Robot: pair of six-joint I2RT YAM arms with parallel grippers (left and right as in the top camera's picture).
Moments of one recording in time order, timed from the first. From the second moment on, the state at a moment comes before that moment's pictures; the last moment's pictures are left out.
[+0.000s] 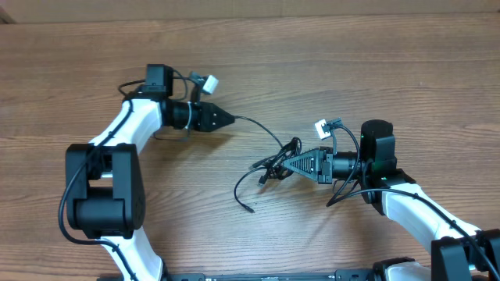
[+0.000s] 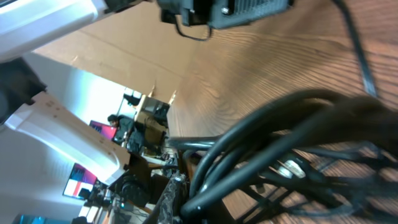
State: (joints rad) left arm -0.02 1.96 1.27 -0.57 1.03 0.16; right arm 0.17 1.41 0.50 0.33 -1.22 0.51
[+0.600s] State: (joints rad) left arm 0.09 1.96 1.27 -0.62 0.57 -0.19; right arm 0.17 1.41 0.50 0.32 -1.19 0.51
